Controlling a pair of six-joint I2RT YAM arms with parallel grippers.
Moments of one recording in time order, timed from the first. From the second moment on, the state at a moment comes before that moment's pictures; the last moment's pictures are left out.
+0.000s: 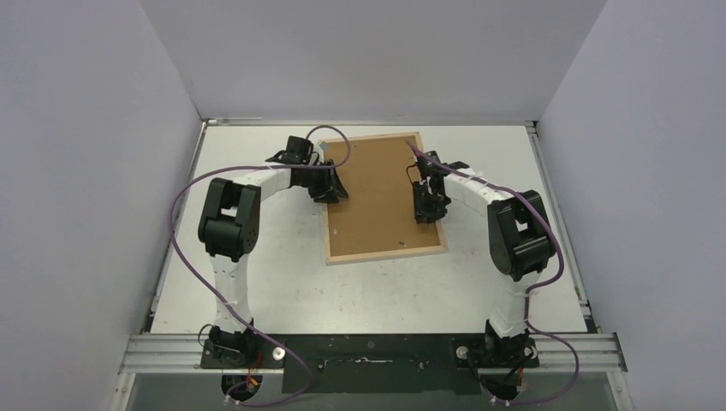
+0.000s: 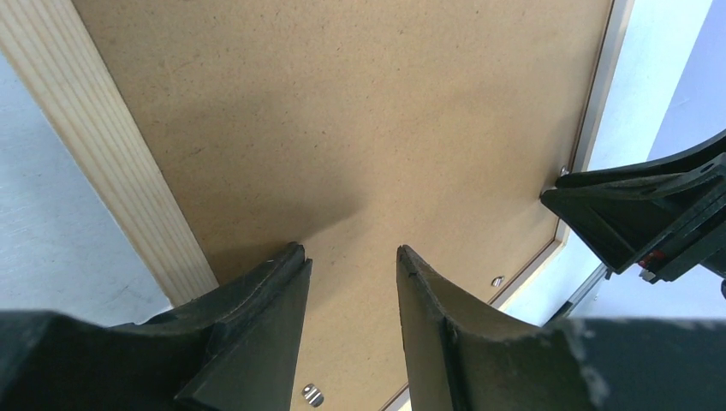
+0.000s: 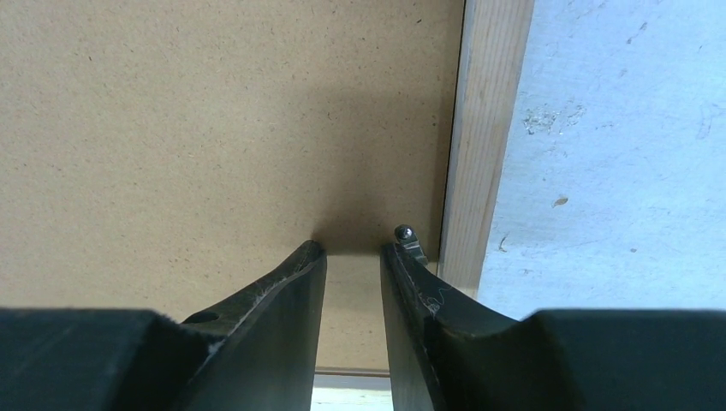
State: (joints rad) left arm -0.28 2.13 1.47 -0.33 0.54 -0.54; right arm 0.37 1.92 1.34 -0.68 0.02 0.30
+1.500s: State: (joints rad) left arm -0.07 2.07 1.63 -0.53 0.46 -0.54; right arm 0.20 1.93 1.51 -0.73 0.01 0.32
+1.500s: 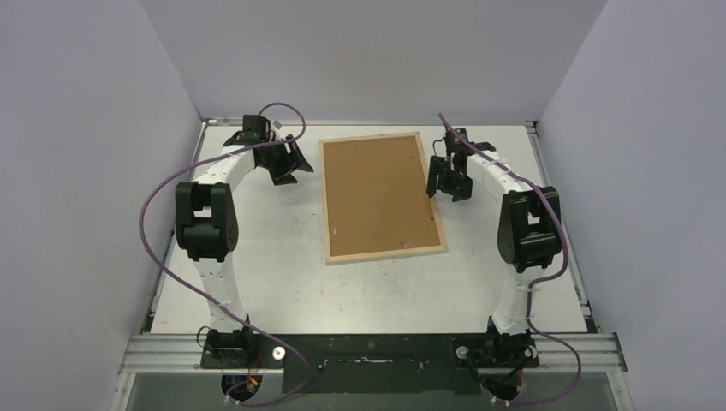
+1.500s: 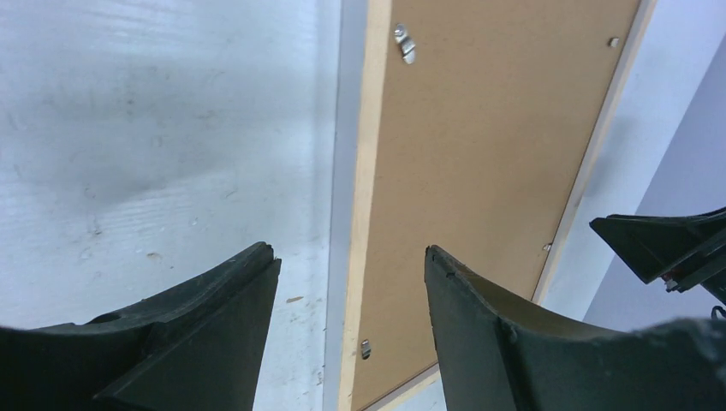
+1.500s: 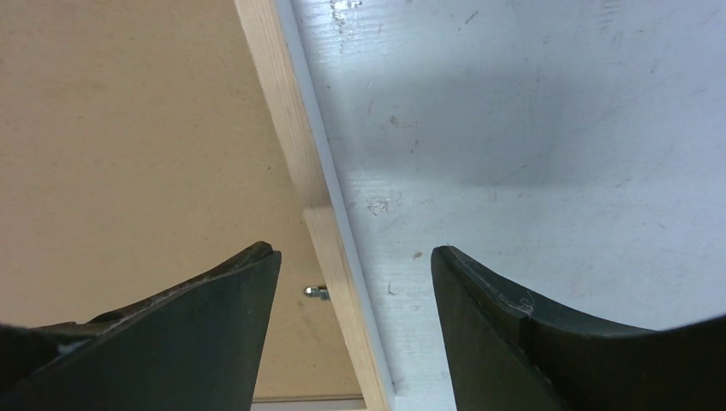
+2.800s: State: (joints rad) left arm -0.14 2.12 1.42 -0.42 0.59 -0.56; right arm 0.36 1.97 1.42 -0.76 0.01 0.32
